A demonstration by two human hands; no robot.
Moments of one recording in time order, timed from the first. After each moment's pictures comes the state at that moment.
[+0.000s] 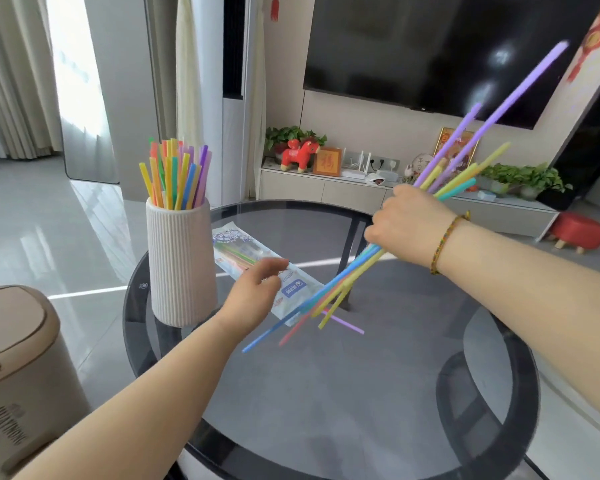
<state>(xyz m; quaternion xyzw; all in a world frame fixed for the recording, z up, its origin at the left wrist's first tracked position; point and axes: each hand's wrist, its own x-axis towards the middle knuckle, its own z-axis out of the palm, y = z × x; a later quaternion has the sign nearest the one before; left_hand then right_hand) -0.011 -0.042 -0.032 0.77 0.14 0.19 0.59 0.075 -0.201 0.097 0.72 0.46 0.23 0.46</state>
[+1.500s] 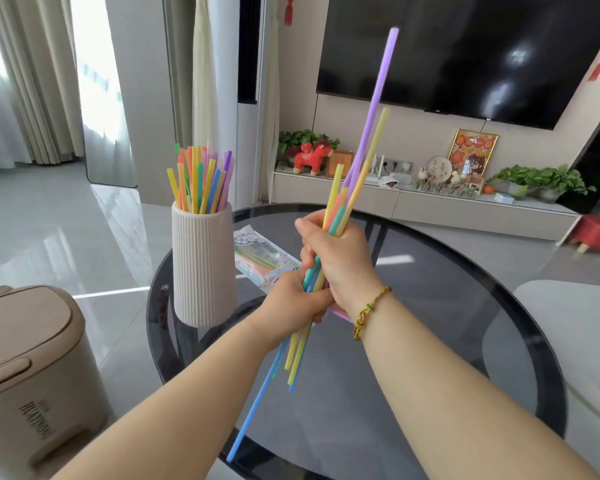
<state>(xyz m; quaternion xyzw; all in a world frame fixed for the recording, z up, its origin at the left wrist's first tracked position) -0.020 -0.060 -0.018 0.74 0.03 0.15 0.66 0.023 -0.119 0.036 0.64 0.28 -0.06 -0.71</state>
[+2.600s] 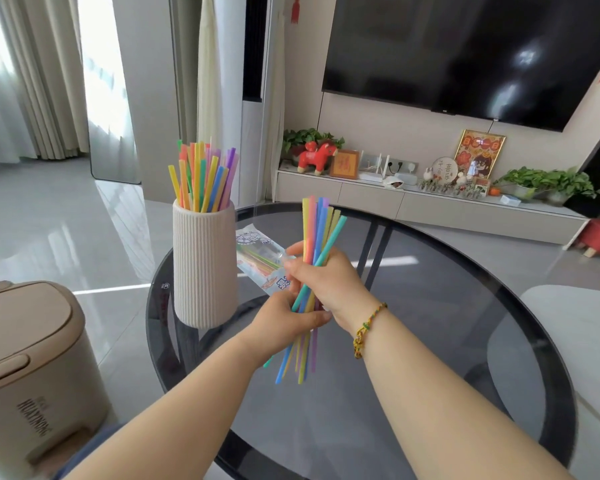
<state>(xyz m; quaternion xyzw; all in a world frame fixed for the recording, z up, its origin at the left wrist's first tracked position) -0.016 -0.044 -0.052 0.75 0.06 0.13 0.64 0.030 -0.118 0.009 0.71 0.32 -0.15 -0.61</state>
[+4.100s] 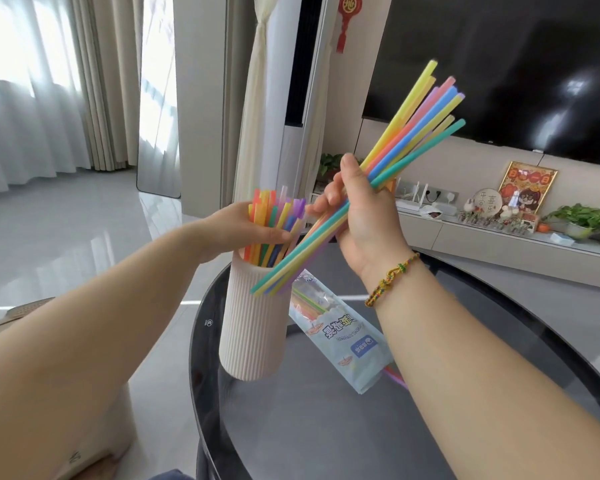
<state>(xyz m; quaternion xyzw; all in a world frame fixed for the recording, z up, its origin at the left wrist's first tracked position) -0.014 0.126 0.074 0.85 0.09 0.11 0.51 0.046 -0.019 0.106 0.49 0.30 -0.15 -0.80</state>
